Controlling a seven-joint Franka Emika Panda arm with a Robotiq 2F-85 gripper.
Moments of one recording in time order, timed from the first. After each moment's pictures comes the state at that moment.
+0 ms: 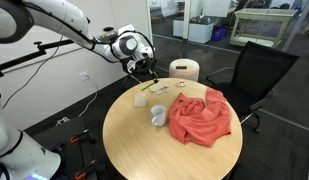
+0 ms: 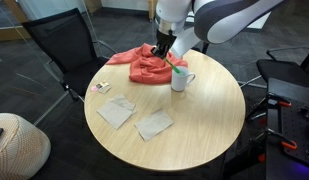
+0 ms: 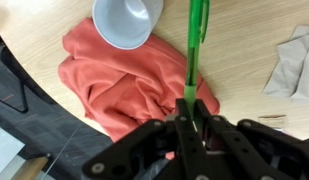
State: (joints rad) arm 0.30 0.41 -0.15 -1.87 -0.50 2.46 0.82
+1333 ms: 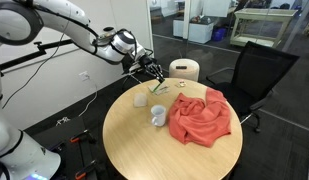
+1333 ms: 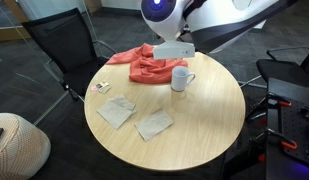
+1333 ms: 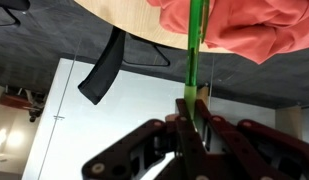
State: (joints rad) arm 0.33 0.47 -0.10 -1.75 -1.04 1.94 1.92
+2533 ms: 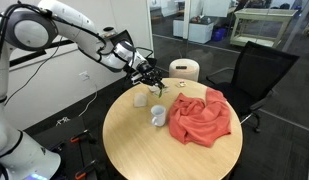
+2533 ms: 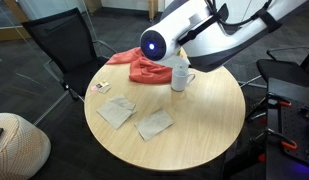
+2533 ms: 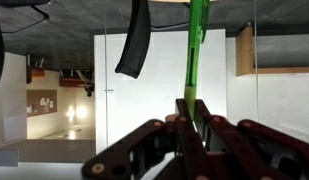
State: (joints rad) arm 0.29 0.58 -0.01 -1.73 -1.20 1.69 2.32
